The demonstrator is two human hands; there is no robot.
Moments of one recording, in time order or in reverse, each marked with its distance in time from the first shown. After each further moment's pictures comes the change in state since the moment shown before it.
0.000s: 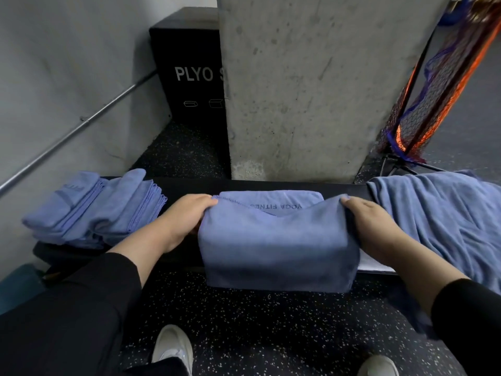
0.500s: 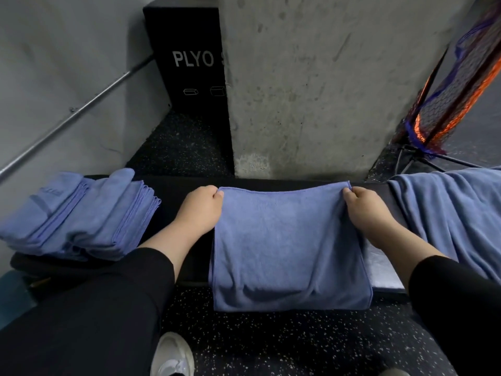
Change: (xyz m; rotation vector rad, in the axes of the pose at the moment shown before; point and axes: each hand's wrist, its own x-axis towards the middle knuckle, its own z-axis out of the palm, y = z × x) left_hand 0.085 -0.029 0.015 0.696 0.275 0.076; right_hand 0.095 0.021 0.017 -0.591 0.207 -0.086
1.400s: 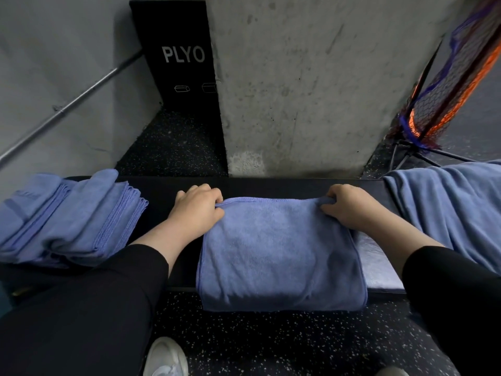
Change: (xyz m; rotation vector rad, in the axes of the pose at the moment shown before) left_hand 0.012 0.000 0.013 0.373 -0.119 0.191; right_hand 0.013 -0.007 0.001 -0.502 -0.176 -0.171
